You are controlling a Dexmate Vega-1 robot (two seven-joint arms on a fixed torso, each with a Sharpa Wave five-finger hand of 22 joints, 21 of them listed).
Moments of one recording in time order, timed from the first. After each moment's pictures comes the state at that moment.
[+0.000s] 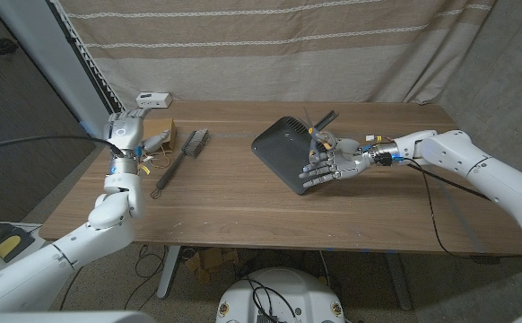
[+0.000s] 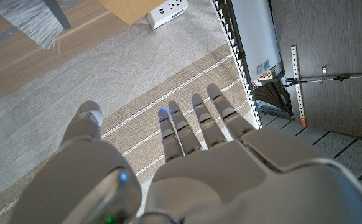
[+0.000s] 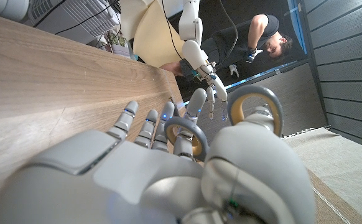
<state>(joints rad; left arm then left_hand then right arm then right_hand) 1.11 0.97 0.41 -1.89 0.63 0.77 0.64 0.43 -0.15 0.38 -0.16 0.40 0.38 -0.19 0.23 0.22 0.45 -0.21 0.22 0.23 0.41 -0.04 0.19 0.19 0.29 -0.02 0.51 0.19 -0.50 -0.82 -0.63 -1.37 0.92 -0.57 1.23 0.66 0.07 -0.29 -0.01 0.47 0.30 0.04 1.27 0.70 -0.01 0.05 0.94 0.67 -0.08 0.03 0.59 0.23 -0.07 0.12 0.60 0.18</state>
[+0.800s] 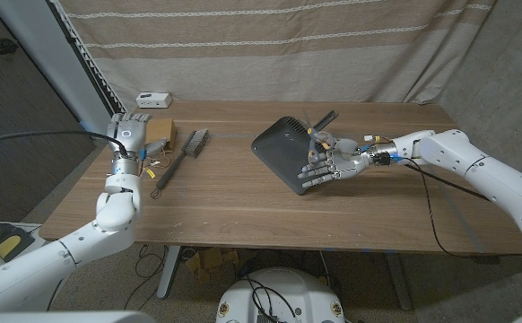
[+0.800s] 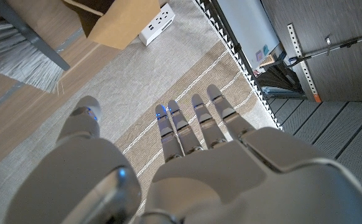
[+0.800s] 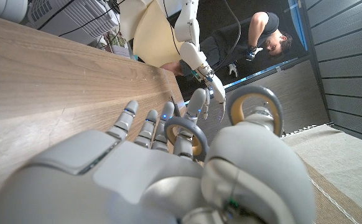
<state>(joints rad) 1.03 1.01 0.55 -1.84 0.79 0.89 0.52 0.49 -0.15 0.39 -0.17 0.41 0.43 -0.18 0.26 0.23 0.45 -0.21 0.22 0.23 0.39 -0.04 0.19 0.19 0.28 -0.03 0.50 0.19 -0.48 -0.81 -0.64 -1.36 0.92 -0.59 1.23 0.66 0.07 -0.29 -0.01 0.47 0.30 0.04 1.28 0.70 -0.01 0.05 0.94 0.67 -0.08 0.03 0.58 0.23 -0.06 0.12 0.58 0.18</state>
